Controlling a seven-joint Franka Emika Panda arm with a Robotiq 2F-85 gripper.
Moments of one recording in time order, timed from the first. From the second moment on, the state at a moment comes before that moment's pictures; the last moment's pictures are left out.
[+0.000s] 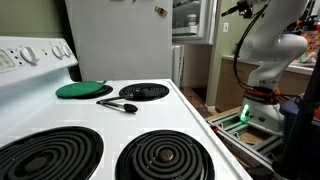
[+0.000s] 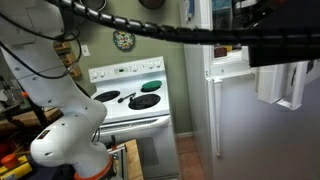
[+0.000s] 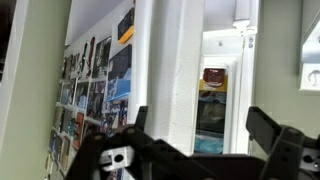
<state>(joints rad) -0.44 -0.17 -0.45 -1.88 1.08 1.60 -1.87</state>
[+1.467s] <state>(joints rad) -0.34 -0.34 -0.32 -2.10 1.27 2.06 -1.83</state>
